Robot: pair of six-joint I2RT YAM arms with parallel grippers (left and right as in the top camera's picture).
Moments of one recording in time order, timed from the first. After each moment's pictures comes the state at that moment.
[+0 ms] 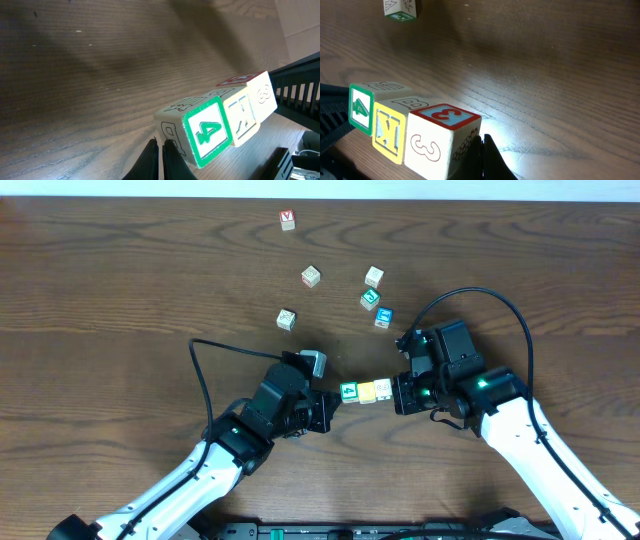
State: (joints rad) left arm -0.66 1.24 0.53 0.03 0.31 -0.67; right arm 0.40 1.31 0.88 -0.72 -0.29 0.24
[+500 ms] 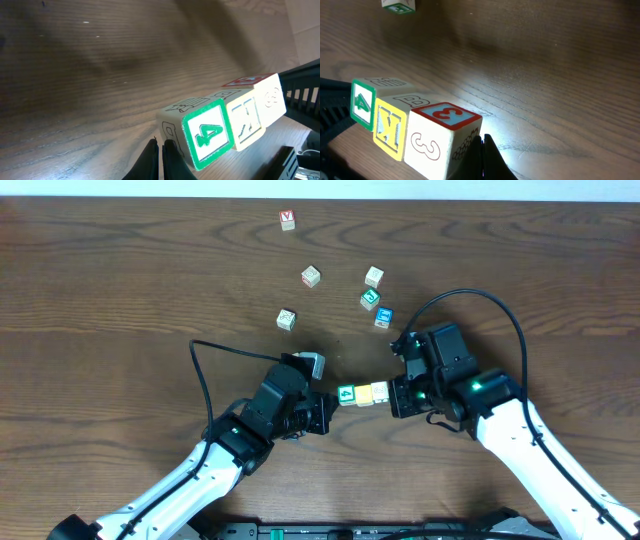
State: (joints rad) left arm -0.66 1.24 0.53 0.00 0.30 -0.67; right arm 0.44 1.31 0.88 -0.72 -0.24 0.25
